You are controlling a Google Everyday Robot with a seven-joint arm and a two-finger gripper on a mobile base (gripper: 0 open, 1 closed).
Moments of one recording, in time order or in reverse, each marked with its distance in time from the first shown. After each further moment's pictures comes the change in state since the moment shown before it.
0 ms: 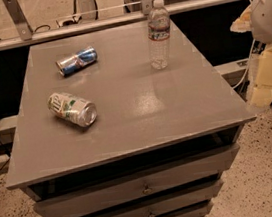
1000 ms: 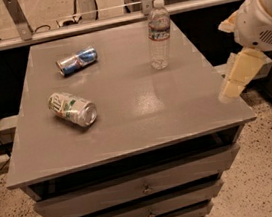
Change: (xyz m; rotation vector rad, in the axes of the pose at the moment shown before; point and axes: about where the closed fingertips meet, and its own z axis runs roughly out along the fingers) arm -0.009 -0.048 0.044 0.076 -0.151 0.070
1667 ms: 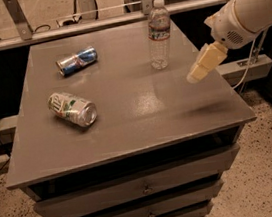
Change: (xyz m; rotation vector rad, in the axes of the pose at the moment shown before) arm -0.024 -0.077 0.066 0.100 -0.217 0.160
